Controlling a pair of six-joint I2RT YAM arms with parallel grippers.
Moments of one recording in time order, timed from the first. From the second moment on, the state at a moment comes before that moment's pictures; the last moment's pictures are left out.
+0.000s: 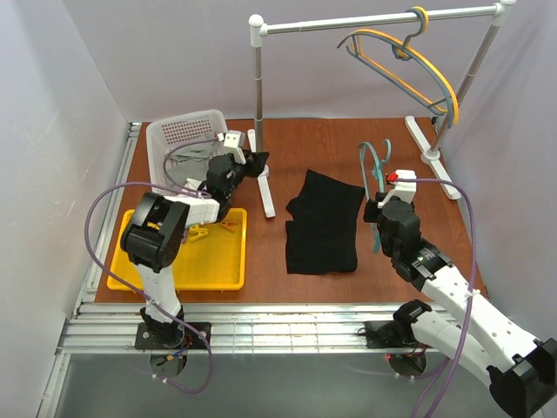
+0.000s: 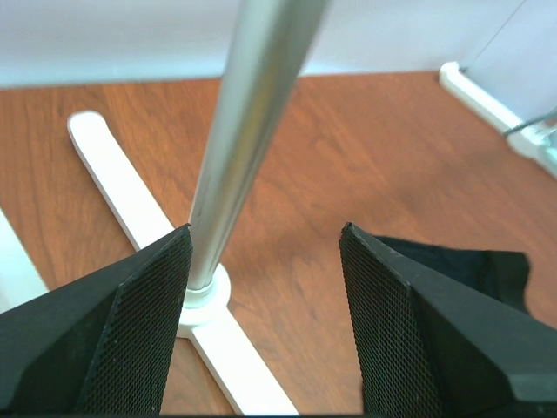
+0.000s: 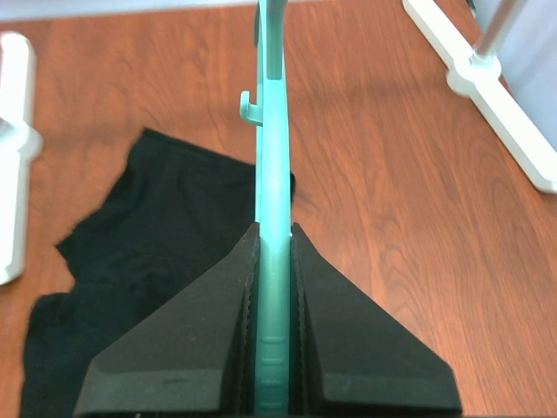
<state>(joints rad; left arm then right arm) -0.39 1.92 0.99 0.88 0.10 -0.26 0.58 0.77 0.60 -0.10 0.58 0.19</state>
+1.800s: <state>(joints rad) -0.87 2.12 0.86 1.00 0.04 -0.26 0.64 1.17 0.45 -0.31 0.47 0.55</state>
